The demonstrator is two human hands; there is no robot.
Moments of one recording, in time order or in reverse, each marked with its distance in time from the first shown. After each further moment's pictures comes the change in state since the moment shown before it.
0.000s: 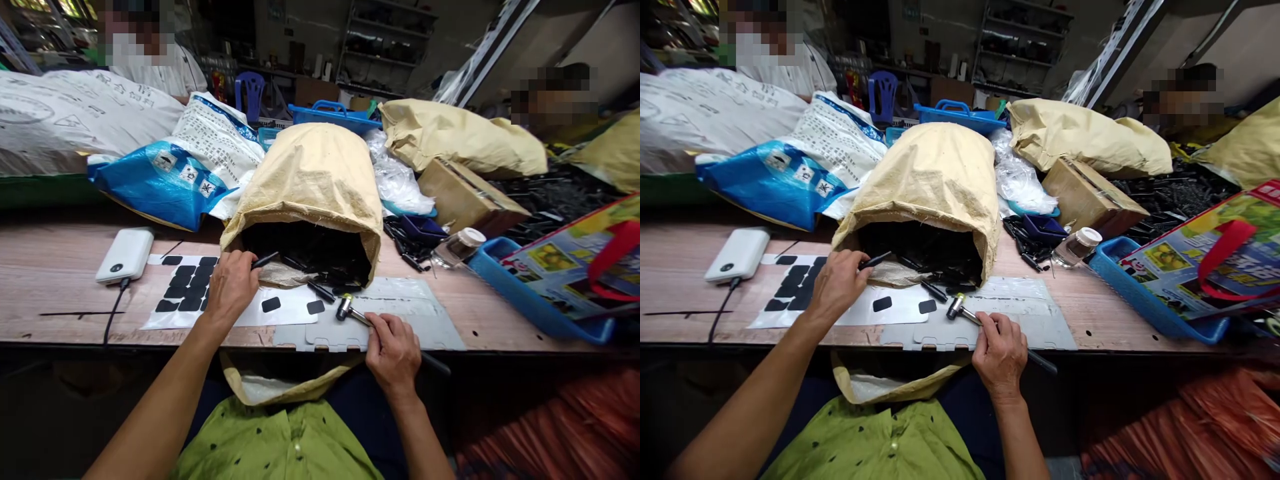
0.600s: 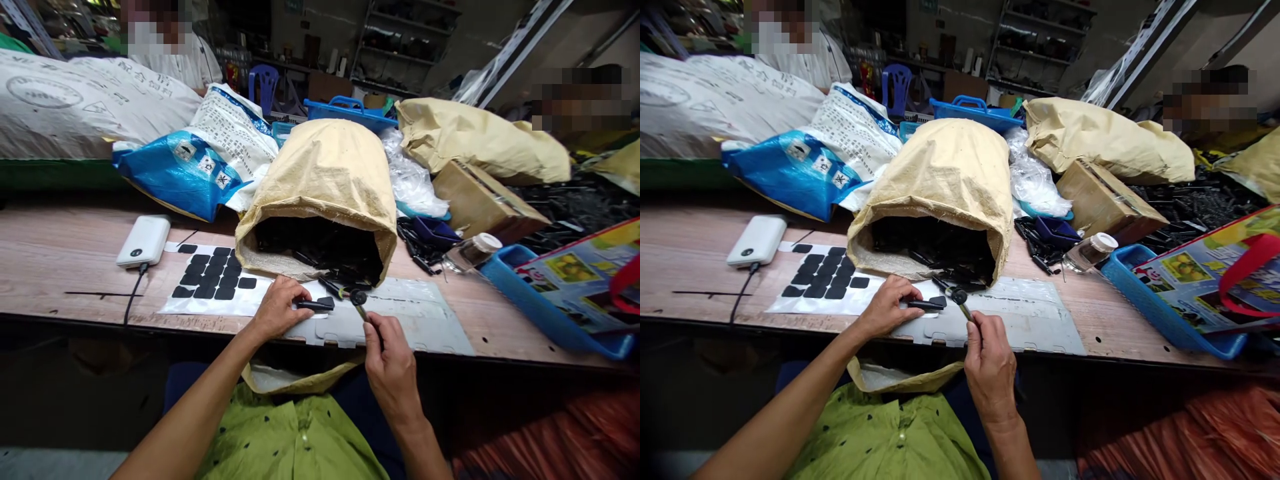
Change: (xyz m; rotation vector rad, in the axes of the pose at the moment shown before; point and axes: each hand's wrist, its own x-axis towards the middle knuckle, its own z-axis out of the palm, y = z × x) left_hand -0.043 0.031 0.038 -0.579 -0.234 0.227; right_hand 0.014 -0.056 -0.032 0.410 -0.080 0.054
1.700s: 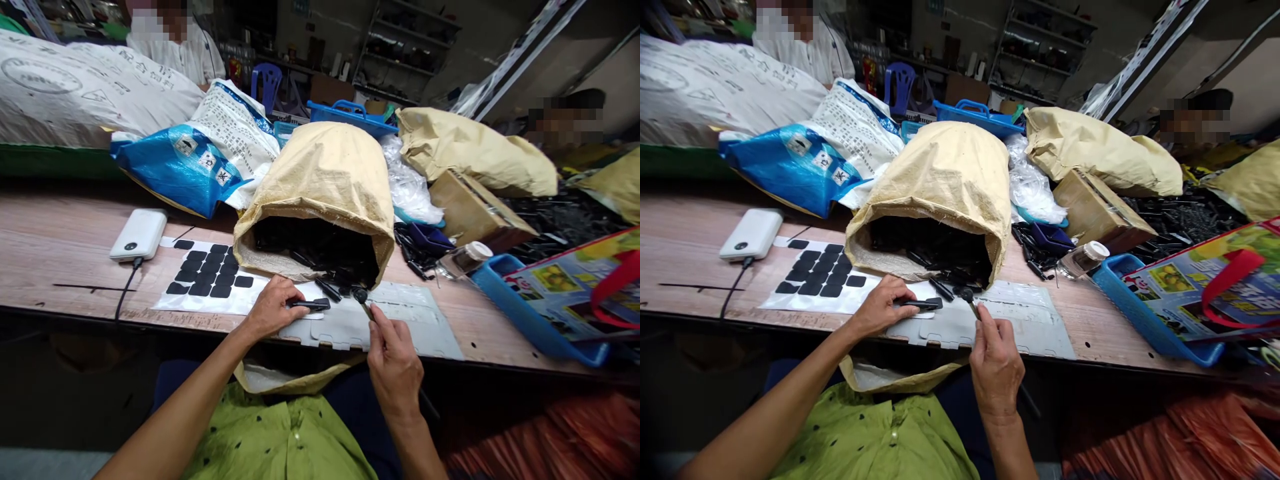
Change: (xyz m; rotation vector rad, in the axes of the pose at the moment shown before) left_hand -0.002 -0.006 0.000 -0.051 0.003 0.012; right_hand 0.001 0.006 -0.007 -0.299 0.088 0.062
